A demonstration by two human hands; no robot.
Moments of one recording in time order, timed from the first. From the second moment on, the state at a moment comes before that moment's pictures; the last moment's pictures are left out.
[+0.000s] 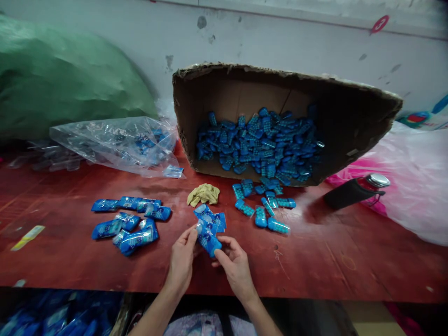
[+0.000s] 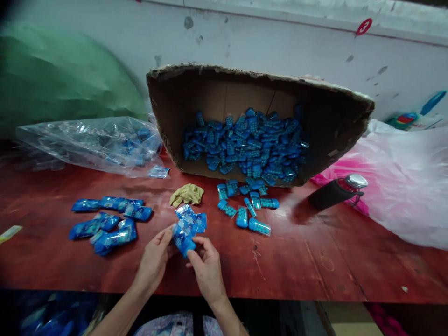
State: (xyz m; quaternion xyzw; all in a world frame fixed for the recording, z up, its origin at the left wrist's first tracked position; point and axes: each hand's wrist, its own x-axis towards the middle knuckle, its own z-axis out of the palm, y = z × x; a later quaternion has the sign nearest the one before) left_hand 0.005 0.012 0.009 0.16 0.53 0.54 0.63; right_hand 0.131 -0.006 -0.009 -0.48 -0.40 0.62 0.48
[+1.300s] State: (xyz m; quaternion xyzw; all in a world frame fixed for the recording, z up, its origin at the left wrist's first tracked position) left_hand 0.027 -0.005 0.022 0.04 0.37 0.47 0.80; right_hand 0.151 0.002 -0.014 -0.40 -0.43 0.67 0.45
